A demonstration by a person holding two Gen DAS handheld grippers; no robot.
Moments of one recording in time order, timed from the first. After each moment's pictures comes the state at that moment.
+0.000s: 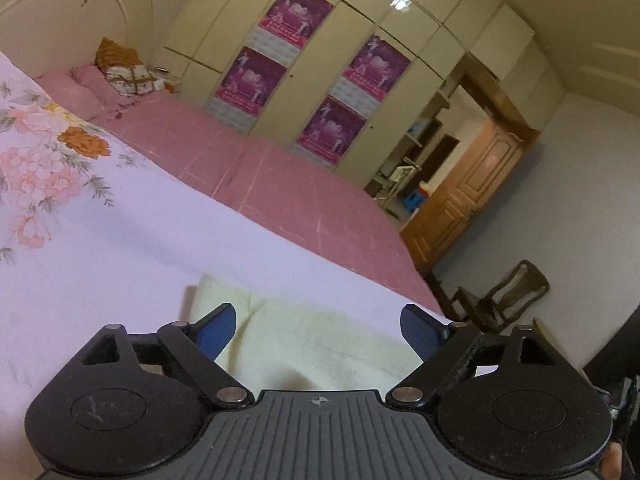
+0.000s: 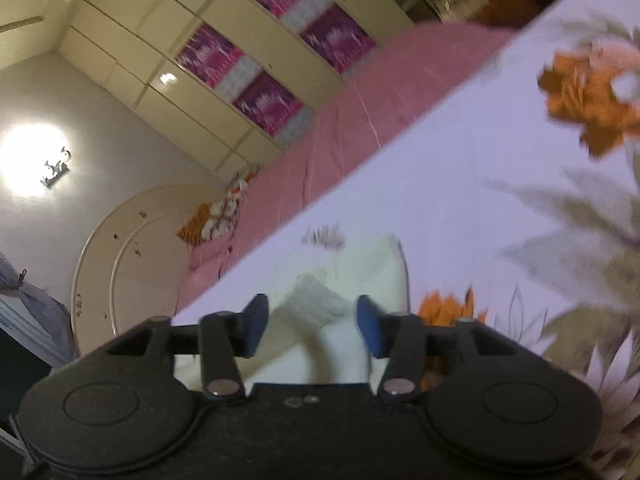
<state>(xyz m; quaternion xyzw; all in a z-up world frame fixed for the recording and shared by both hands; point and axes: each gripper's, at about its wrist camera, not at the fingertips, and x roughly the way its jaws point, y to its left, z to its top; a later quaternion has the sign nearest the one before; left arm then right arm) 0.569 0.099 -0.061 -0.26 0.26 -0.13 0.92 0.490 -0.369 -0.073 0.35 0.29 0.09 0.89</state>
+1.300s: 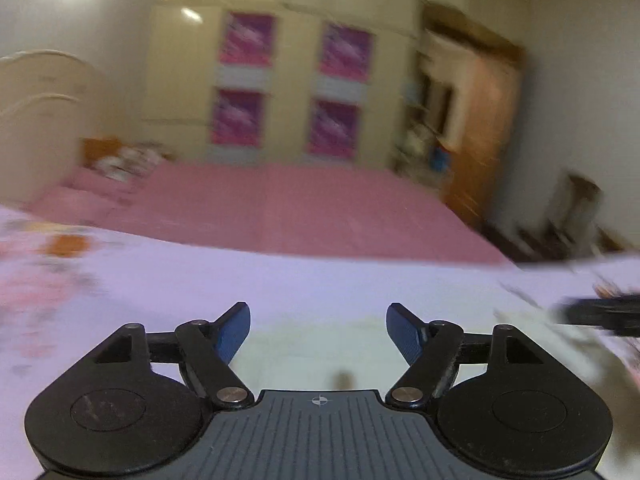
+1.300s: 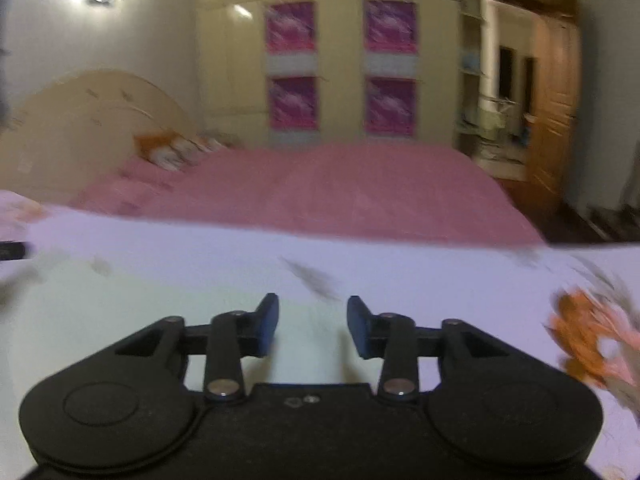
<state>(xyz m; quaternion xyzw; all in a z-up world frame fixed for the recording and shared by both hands) 0.569 0.007 -0.037 -0.03 0.26 -0.10 0.96 0.511 -0.243 -0.034 0.01 0.28 0.09 0.96</state>
